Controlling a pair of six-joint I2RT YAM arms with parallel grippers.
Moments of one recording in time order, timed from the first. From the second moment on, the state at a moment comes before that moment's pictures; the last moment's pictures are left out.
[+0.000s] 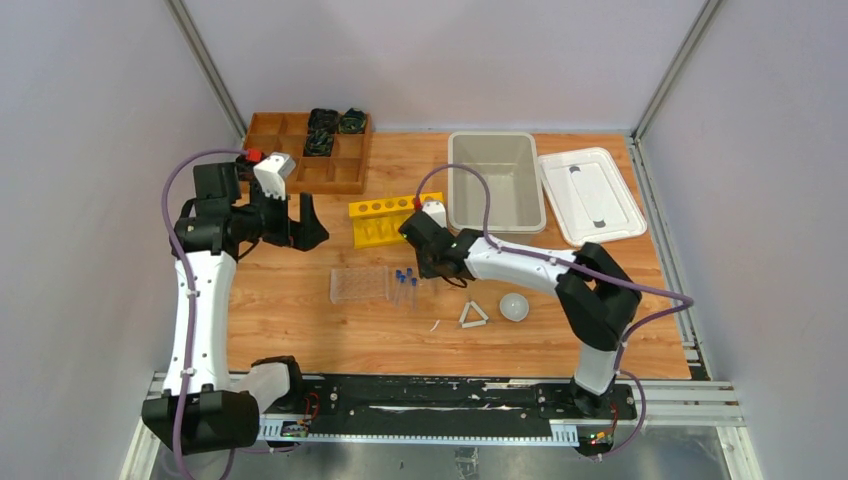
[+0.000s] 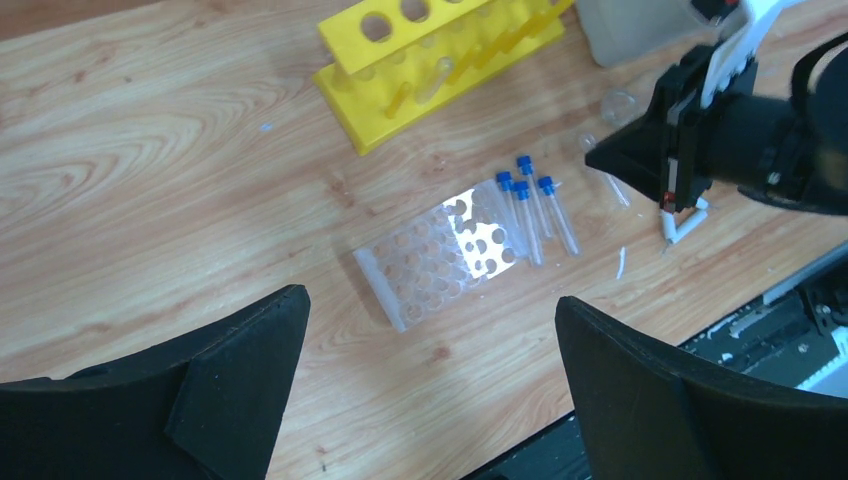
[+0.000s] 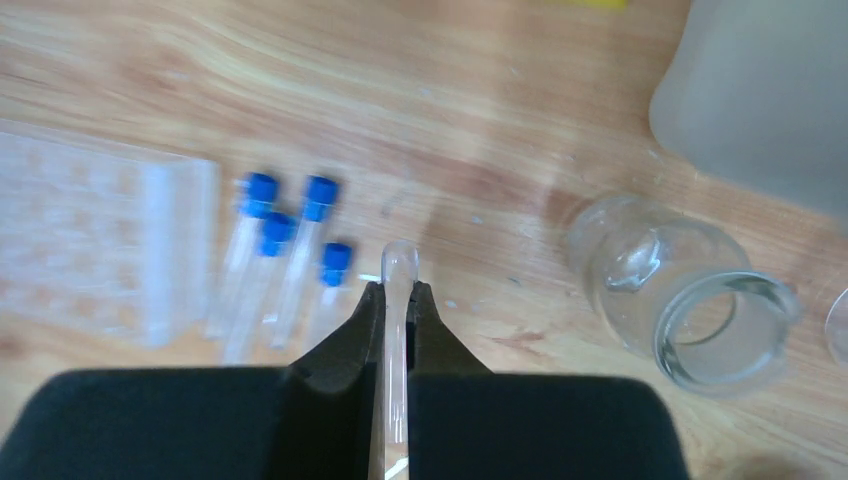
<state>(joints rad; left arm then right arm) 0.15 1.09 1.22 -0.95 0.58 0.20 0.94 1.83 1.23 -0.41 0.33 0.59</state>
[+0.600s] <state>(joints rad) 0.15 0.99 1.18 -0.96 0.99 0.23 1.16 1.60 1.38 0.08 0.36 0.61</state>
